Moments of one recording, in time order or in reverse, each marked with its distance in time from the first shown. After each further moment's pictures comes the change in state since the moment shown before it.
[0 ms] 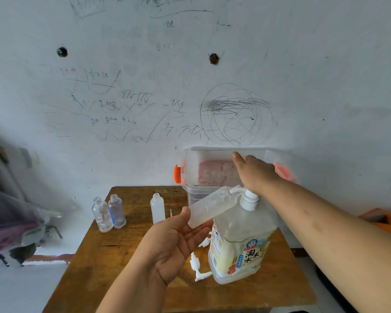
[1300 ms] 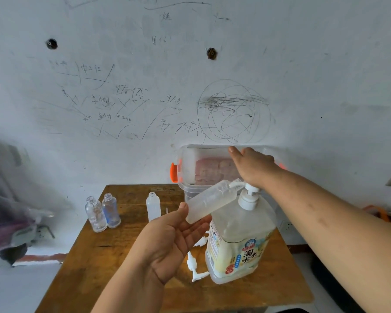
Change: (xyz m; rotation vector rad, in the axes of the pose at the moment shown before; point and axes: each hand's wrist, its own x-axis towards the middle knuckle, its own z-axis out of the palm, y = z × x) left_hand 0.003 0.004 0.003 -0.034 -0.044 0.001; right_hand 0.008 0.001 -0.010 -0.012 -0.022 -0.012
